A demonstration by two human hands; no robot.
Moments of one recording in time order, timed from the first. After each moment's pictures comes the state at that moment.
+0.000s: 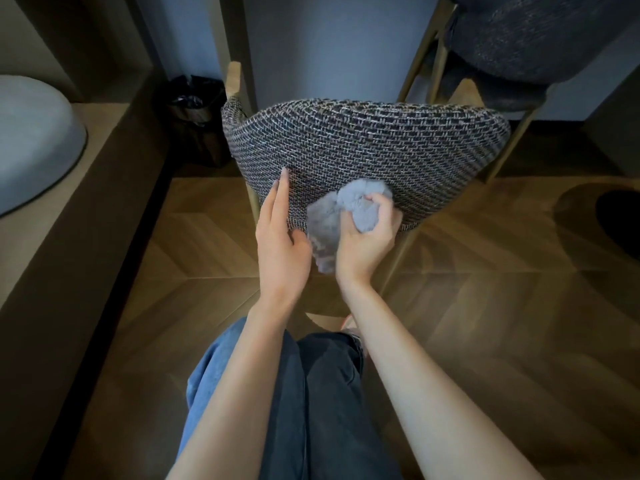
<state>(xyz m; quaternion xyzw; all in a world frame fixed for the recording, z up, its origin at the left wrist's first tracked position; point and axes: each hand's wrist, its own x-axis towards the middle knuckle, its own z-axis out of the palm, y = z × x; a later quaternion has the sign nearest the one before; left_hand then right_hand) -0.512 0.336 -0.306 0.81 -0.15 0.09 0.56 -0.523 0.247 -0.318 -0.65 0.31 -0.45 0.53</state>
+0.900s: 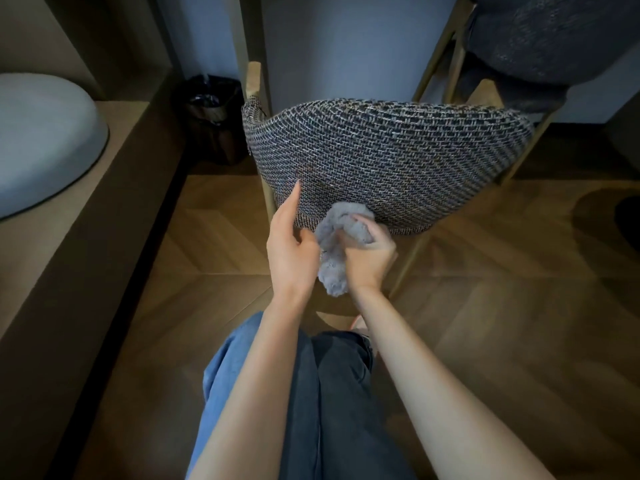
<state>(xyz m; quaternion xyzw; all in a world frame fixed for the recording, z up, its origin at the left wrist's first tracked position) -0.513 0.346 -0.311 0.78 -0.07 0.05 0.62 -0.529 0.256 -0.336 -0.68 0.31 -0.35 0.57</state>
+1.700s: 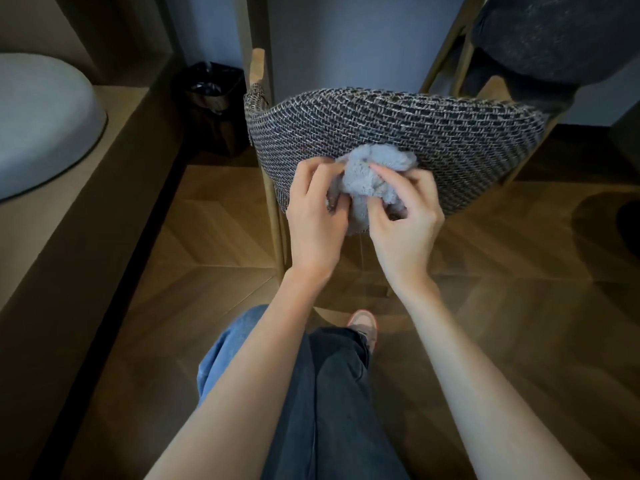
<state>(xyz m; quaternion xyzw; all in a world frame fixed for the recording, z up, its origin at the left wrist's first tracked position) -0.492 0.316 -0.301 0.78 -0.21 0.28 0.52 -0.537 0.218 -0.295 -0.80 0.06 -0.49 0.34</state>
